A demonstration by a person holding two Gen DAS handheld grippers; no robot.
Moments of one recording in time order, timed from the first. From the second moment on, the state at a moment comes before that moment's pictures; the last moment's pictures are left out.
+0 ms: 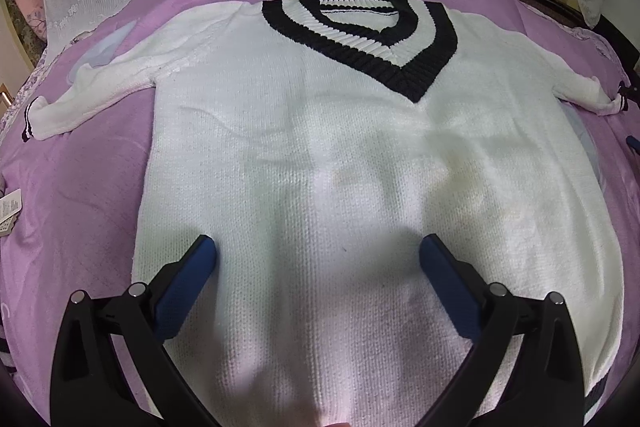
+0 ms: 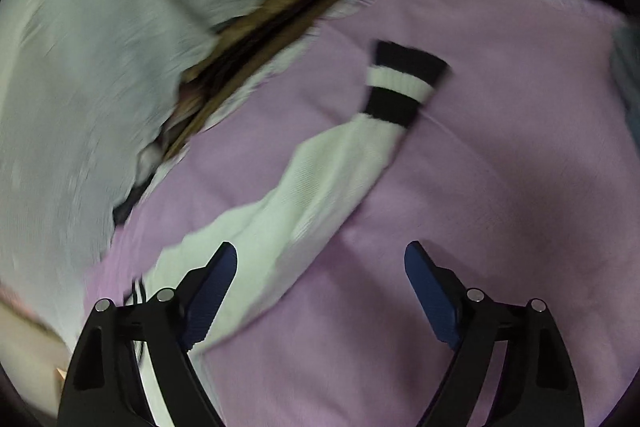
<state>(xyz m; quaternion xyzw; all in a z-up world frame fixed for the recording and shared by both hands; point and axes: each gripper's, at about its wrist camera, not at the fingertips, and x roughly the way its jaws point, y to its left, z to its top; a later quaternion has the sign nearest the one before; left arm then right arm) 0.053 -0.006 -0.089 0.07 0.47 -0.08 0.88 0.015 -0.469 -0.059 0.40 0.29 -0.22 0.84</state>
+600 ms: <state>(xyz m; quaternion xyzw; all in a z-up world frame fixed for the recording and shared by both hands) 0.064 -0.026 -0.053 0.15 0.38 -0.01 0.91 0.026 -0.524 -0.099 0.49 0.22 -0.23 0.81</state>
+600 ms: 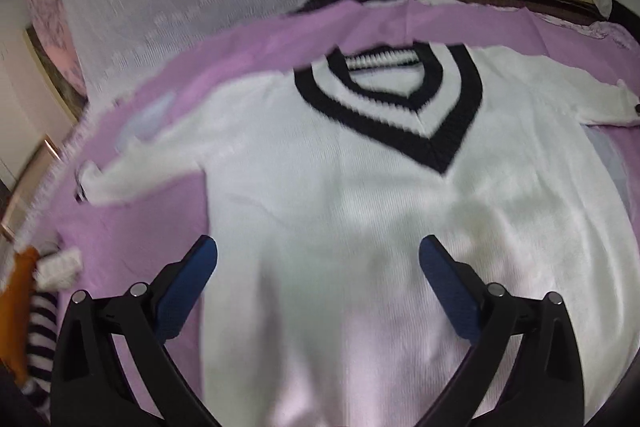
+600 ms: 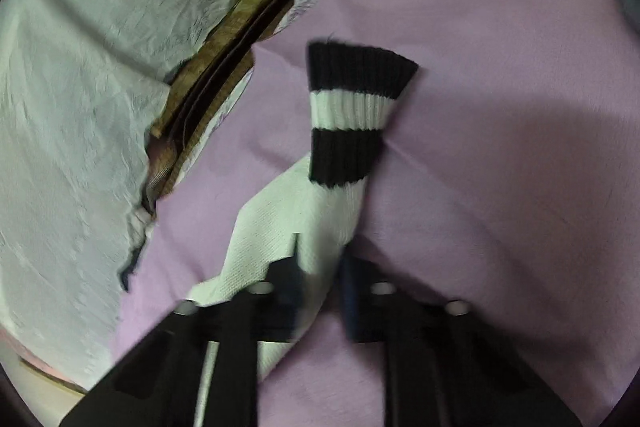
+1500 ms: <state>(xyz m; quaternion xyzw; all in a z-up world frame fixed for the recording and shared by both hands) 0.106 0.061 -0.054 0.11 0.38 0.00 0.92 0.022 -0.446 -0.031 0.32 0.18 -0.18 0.91</state>
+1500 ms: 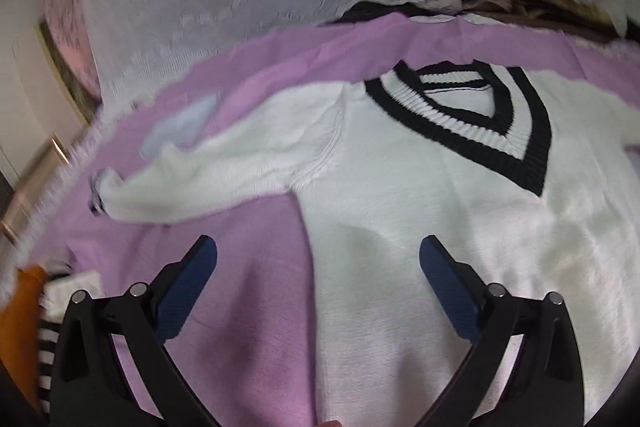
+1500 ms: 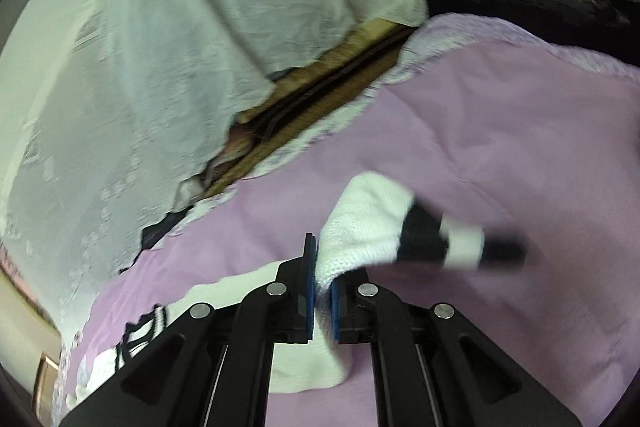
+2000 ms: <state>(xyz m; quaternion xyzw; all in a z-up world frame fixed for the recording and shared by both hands) 0.120 0.071 -0.077 0.08 0.42 0.02 0.90 0.052 -0.379 0.008 0.31 0.18 -0.09 0.93</state>
